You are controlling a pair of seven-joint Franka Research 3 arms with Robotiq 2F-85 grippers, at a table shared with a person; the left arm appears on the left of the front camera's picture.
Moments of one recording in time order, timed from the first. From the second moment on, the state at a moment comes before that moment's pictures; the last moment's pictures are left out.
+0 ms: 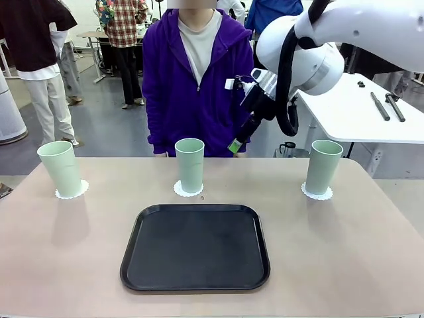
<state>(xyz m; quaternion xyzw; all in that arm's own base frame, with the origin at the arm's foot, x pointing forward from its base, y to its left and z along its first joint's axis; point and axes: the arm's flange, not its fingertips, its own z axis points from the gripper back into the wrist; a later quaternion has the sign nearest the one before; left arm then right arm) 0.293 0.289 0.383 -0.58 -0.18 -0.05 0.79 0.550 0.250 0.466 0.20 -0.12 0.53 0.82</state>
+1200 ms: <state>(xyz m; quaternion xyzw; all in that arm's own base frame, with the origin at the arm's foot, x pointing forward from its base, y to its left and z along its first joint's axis) 0.293 0.289 0.383 -0.58 -0.18 -0.05 0.79 0.544 0.261 0.477 0.16 -0.11 0.51 0.84</state>
